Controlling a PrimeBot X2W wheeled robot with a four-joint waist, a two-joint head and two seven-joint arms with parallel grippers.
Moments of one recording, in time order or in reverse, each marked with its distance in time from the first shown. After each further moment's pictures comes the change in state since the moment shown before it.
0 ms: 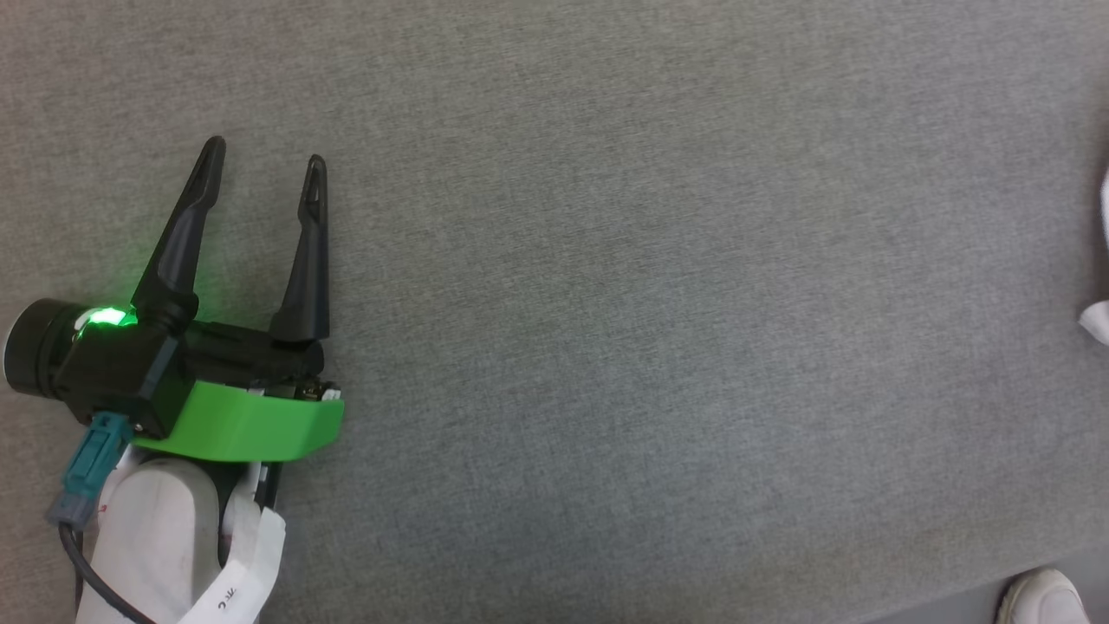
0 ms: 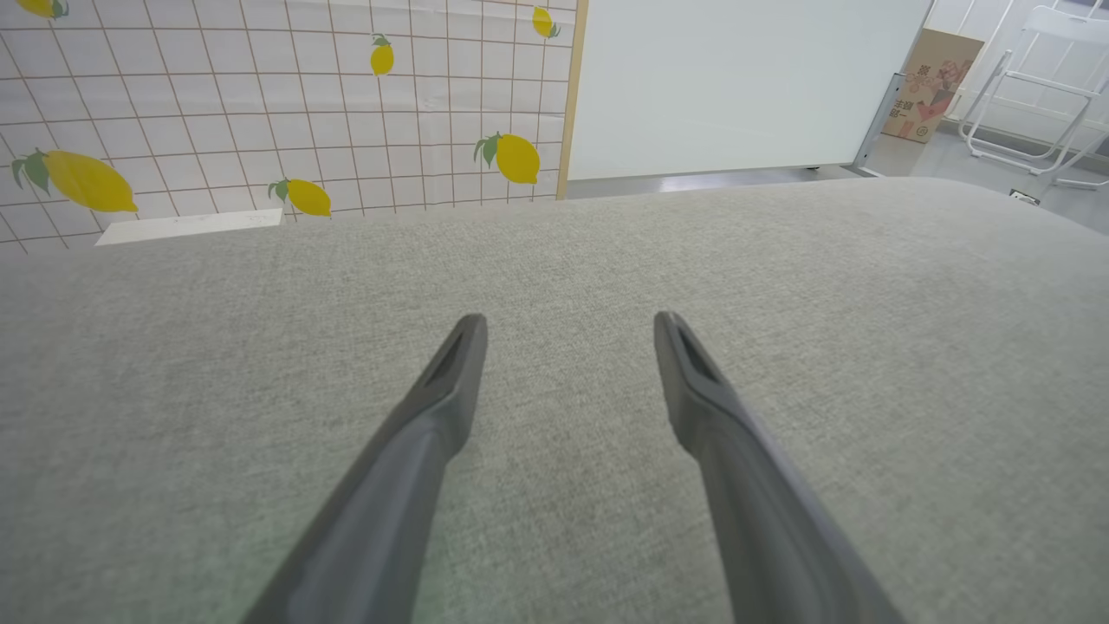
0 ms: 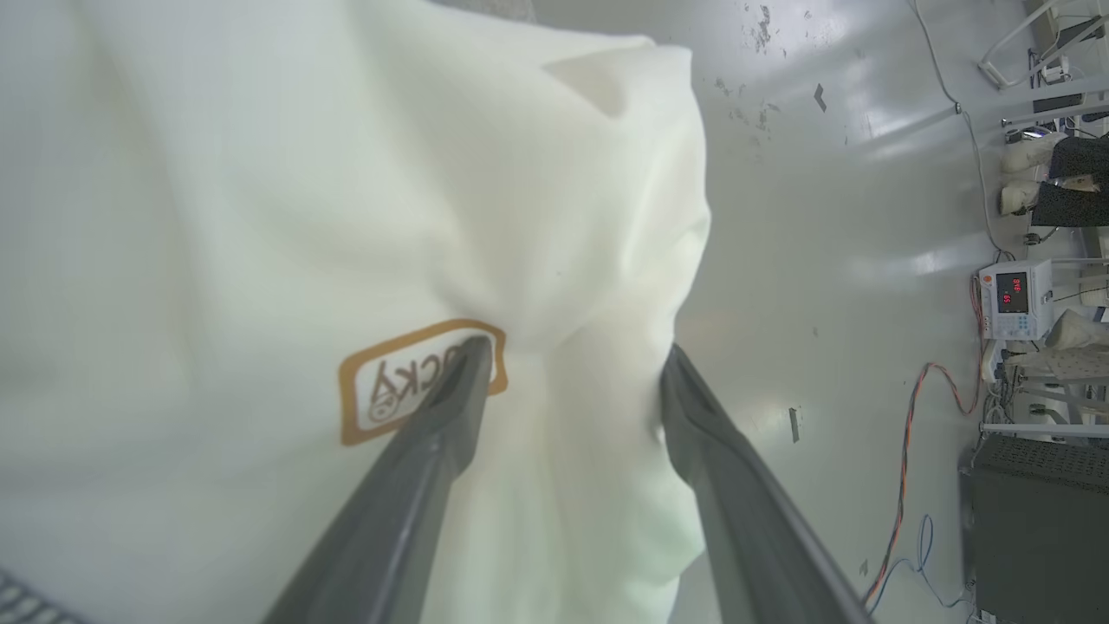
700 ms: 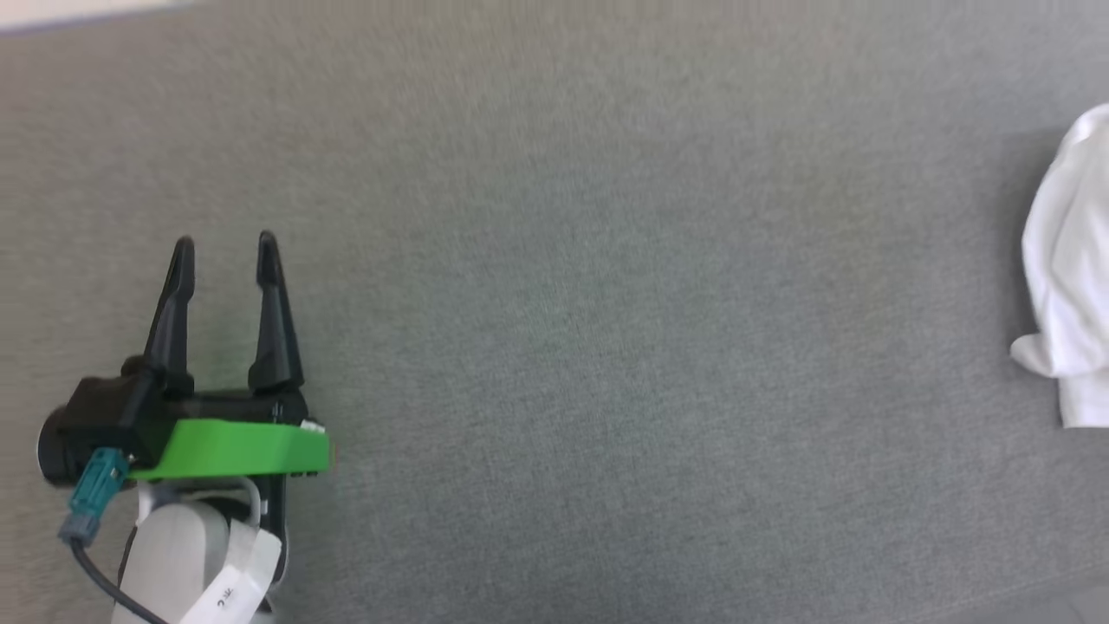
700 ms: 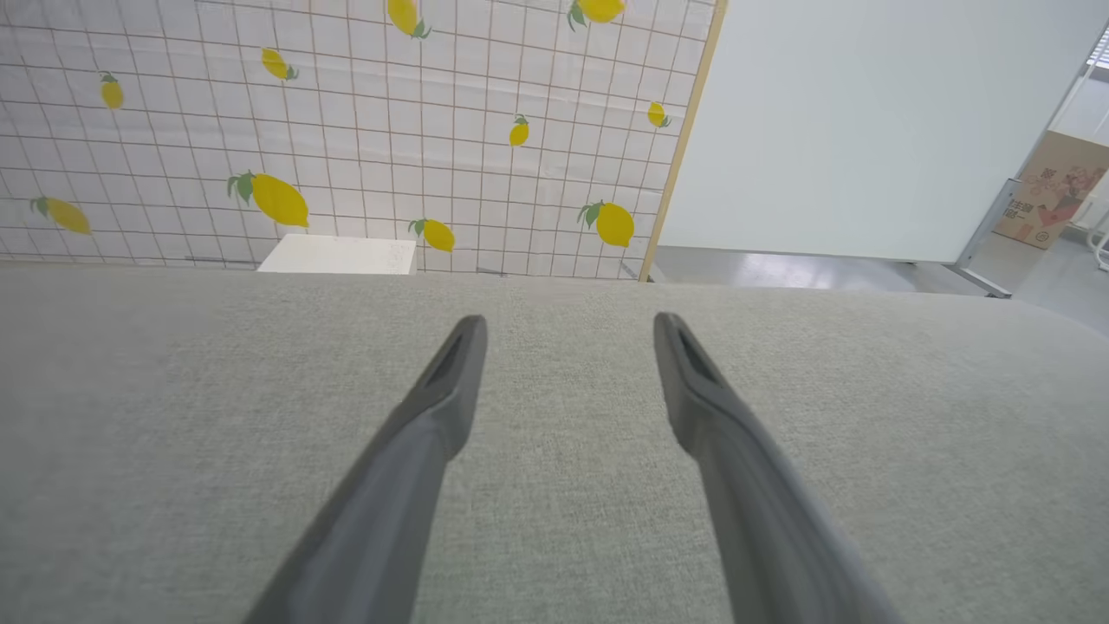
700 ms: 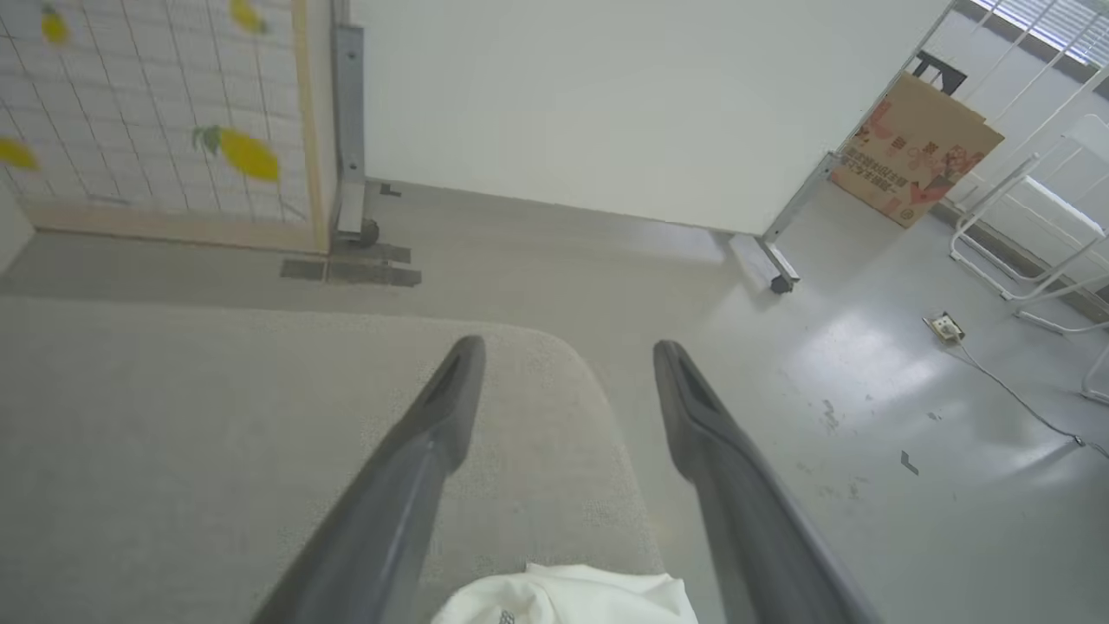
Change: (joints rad) left arm 0.069 -0.066 0.070 0.196 -0.095 0.061 -0.106; right arm -0.117 0.007 0.178 -0.247 0.238 0.000 -0.190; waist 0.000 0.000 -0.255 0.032
